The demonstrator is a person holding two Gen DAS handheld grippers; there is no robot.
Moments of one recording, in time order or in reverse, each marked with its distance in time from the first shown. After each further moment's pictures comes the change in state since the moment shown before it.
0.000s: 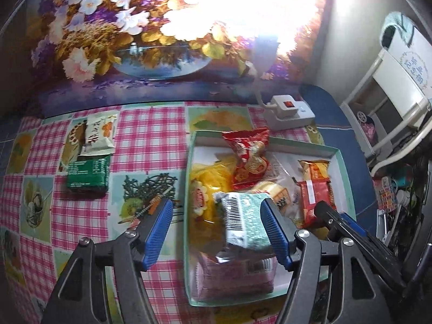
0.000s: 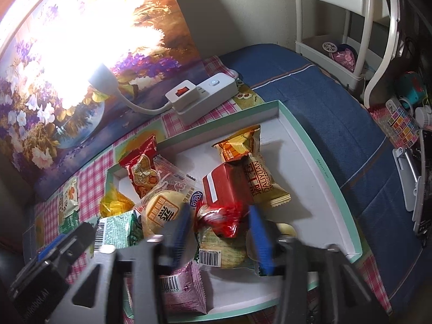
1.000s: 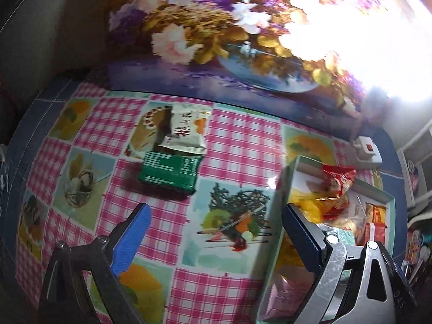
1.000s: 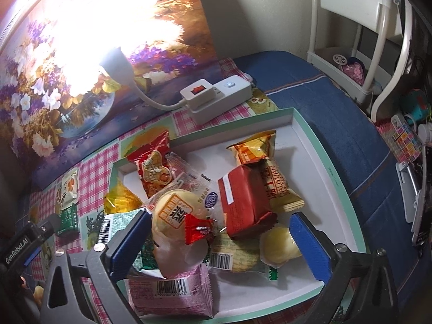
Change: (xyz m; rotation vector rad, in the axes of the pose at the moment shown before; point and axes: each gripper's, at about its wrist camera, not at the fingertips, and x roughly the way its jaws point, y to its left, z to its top) left arm 0.001 0.090 0.006 -0.256 -0.041 0.218; right arm 0.002 0.021 -0.001 -0.088 -0.024 -0.015
